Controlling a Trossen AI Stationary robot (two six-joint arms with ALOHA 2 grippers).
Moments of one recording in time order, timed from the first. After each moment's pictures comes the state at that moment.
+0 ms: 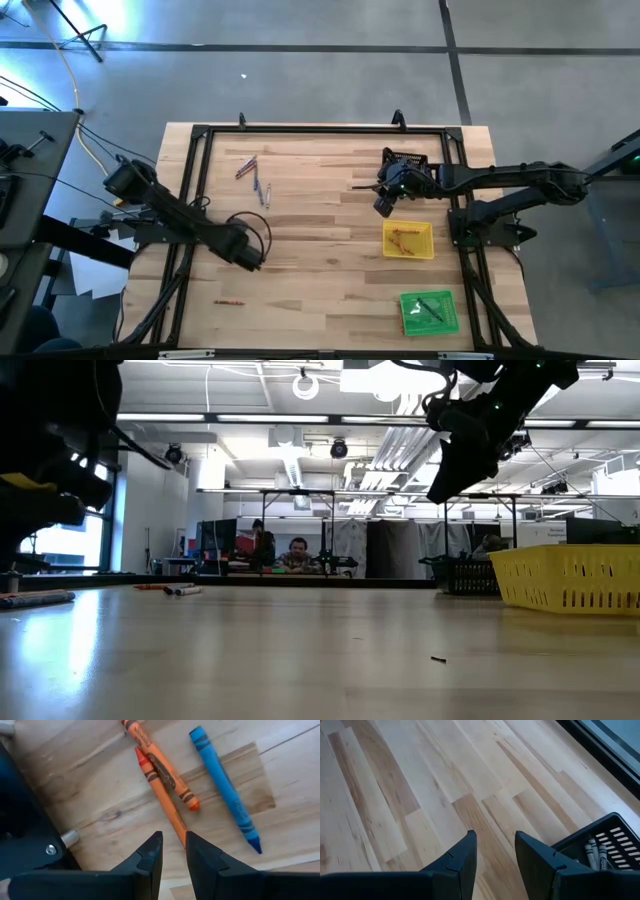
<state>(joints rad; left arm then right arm) -0.49 1.55 0.78 -1.04 -0.02 -1.58 -0.11 1.18 0.80 -0.50 0.29 0.33</state>
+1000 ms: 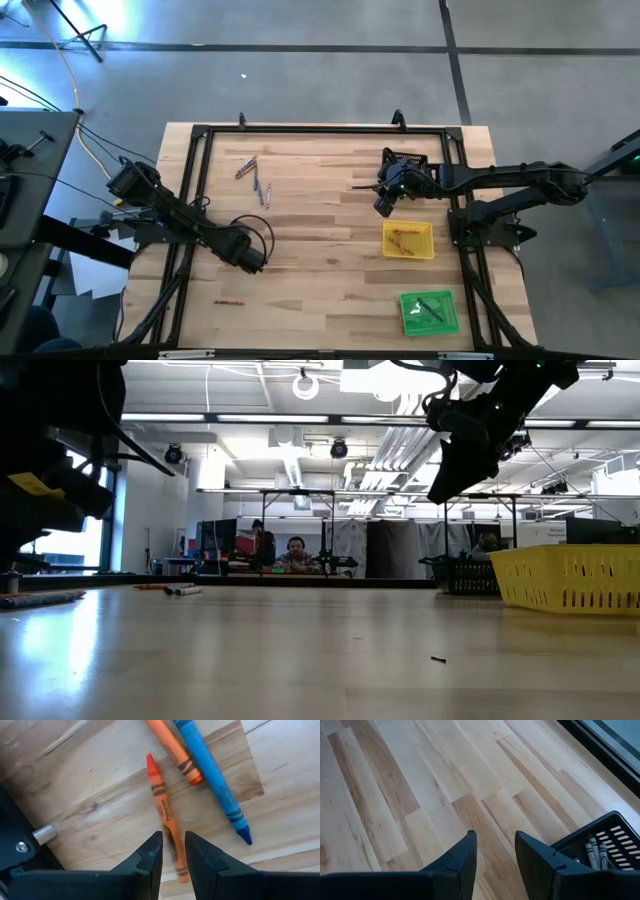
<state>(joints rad) -0.49 1.58 0.78 -0.97 0.02 -1.57 -0.11 1.18 0.80 -0.50 0.29 0.34</state>
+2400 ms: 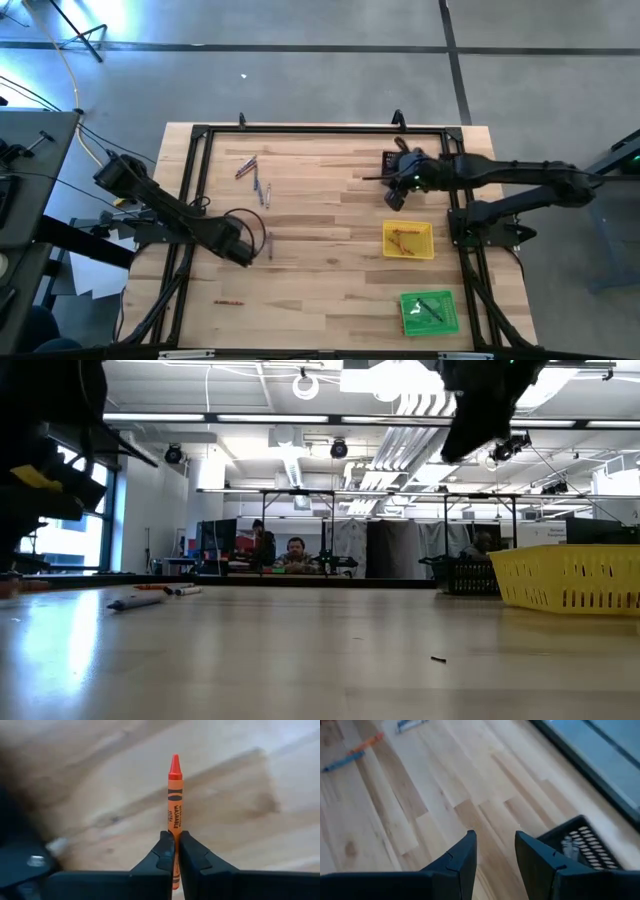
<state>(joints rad) -0.48 1.43 0.67 -0.95 -0.03 -1.60 -0.11 1.09 0.97 -0.76 0.29 0.34</state>
